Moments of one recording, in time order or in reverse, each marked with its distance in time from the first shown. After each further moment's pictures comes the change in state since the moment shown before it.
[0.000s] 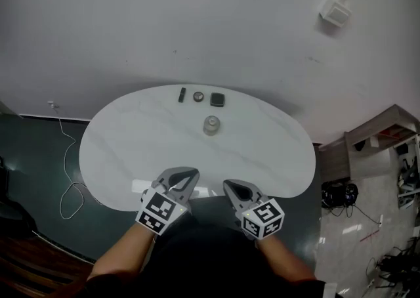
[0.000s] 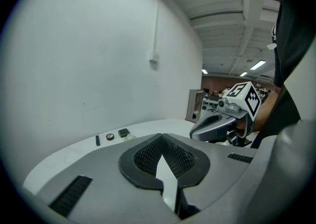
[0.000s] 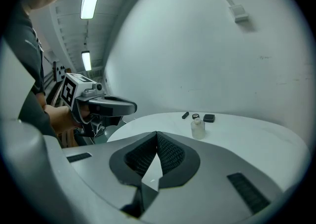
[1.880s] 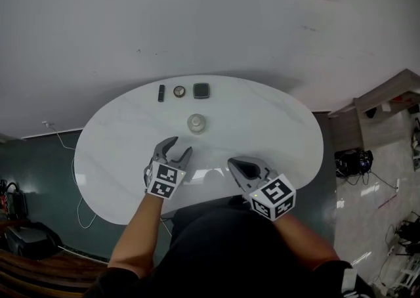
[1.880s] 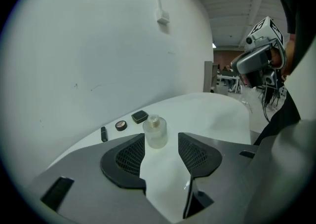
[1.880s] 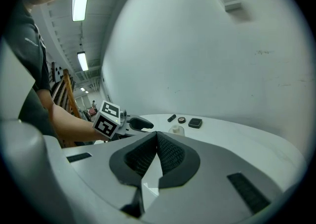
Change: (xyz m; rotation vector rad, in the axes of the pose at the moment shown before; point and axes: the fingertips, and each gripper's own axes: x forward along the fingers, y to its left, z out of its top) left arm 0.156 0.114 -0.087 0.094 0.235 0.142; right arm 0.028 -0.112 0.025 0.002 0.022 0.002
